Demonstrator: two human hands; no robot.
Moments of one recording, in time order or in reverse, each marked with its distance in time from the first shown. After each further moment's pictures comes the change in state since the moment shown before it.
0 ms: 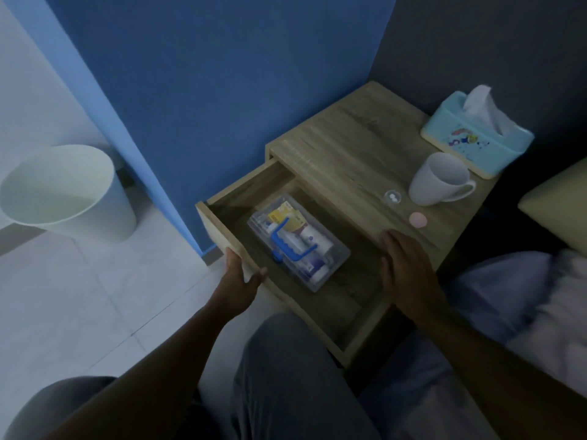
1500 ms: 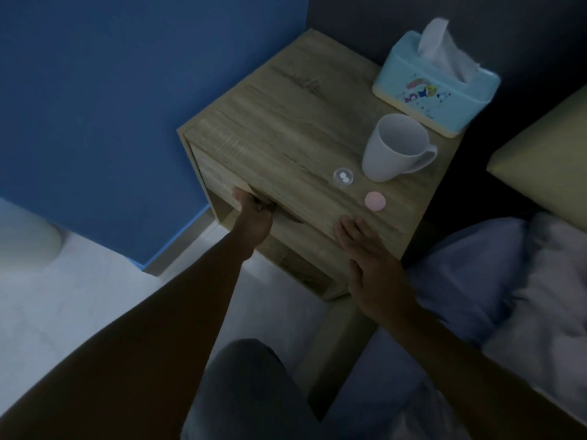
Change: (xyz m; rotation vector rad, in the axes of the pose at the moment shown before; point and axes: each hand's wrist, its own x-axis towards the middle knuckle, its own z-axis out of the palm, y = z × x) left_hand 0.140 0.105 0.114 -0.194 -0.103 -0.108; right_hand 0.002 0.031 0.020 0.205 0.053 -0.076
